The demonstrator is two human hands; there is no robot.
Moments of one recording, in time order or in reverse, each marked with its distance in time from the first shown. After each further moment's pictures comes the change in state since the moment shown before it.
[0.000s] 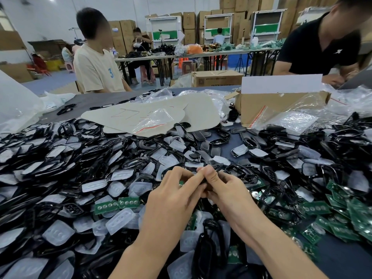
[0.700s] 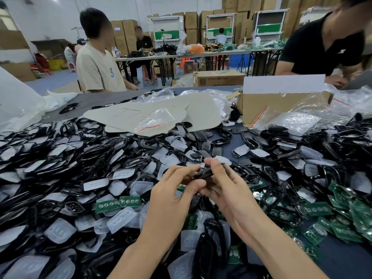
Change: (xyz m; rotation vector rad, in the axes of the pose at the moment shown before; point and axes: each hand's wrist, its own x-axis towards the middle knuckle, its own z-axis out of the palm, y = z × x) left_hand 0.006 0.005 -0.002 -0.550 0.029 -0.380; right_hand -0.005 -0.007 0.004 0.120 0.057 0.018
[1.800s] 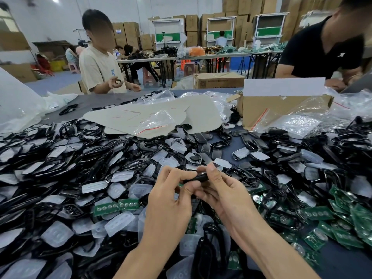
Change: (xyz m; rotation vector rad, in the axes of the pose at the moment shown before) left_hand -0.003 0.008 0.002 0.102 0.120 0.023; right_hand -0.004 0.000 0.005 0.034 -0.024 0.033
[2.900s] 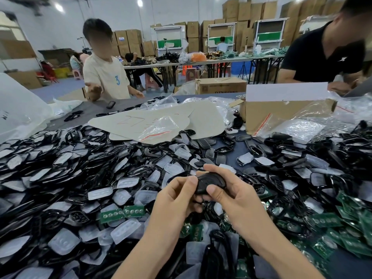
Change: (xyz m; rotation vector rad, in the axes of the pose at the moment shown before) left_hand 0.010 -0.004 -0.001 -0.845 -0.158 -0.711; right_hand 0.002 -0.001 -0.020 -0.520 -0.152 -0.327
